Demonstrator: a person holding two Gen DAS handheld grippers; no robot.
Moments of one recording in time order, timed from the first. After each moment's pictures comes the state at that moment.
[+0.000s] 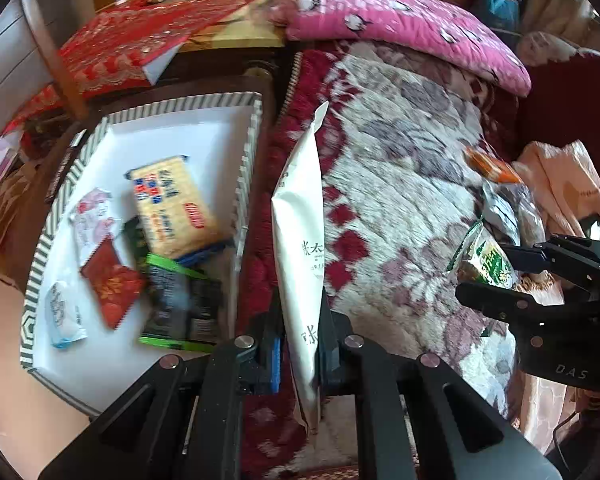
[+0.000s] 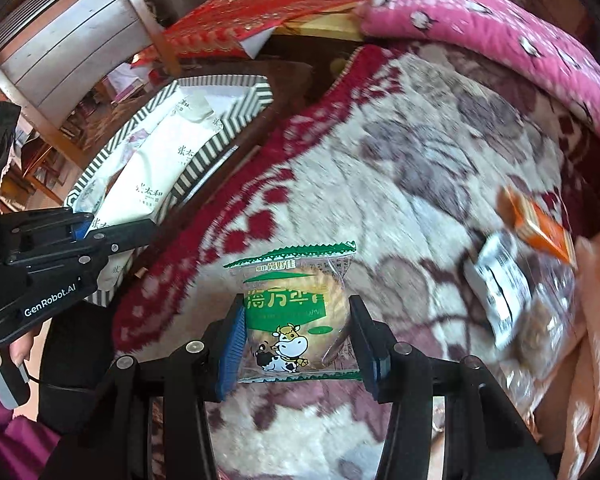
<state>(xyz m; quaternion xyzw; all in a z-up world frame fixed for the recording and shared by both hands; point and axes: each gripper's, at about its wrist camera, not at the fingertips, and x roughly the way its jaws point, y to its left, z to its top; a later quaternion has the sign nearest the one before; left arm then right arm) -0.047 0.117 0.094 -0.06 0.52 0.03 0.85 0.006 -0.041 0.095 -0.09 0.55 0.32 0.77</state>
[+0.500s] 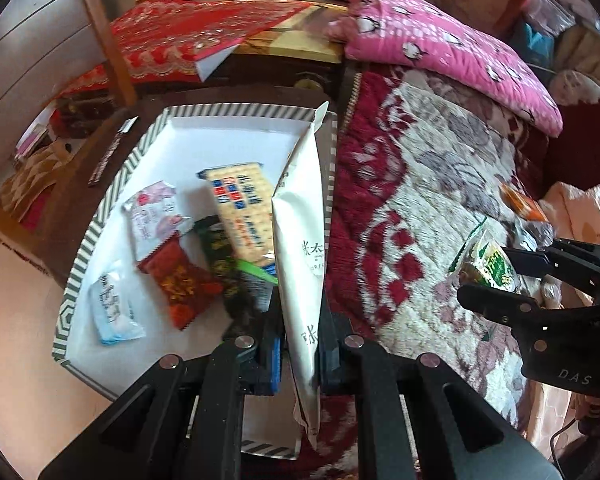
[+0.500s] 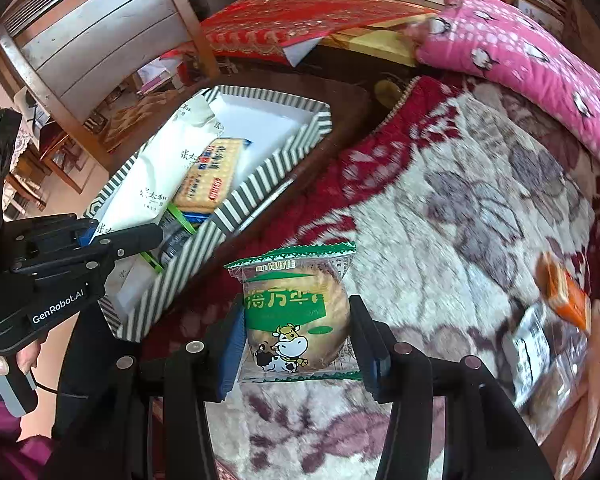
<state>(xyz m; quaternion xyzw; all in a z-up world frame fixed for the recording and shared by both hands) -0.059 0.171 0.106 -0.09 0.51 0.08 0.85 0.014 0.020 0.111 -0.11 0.53 0.37 0.76</state>
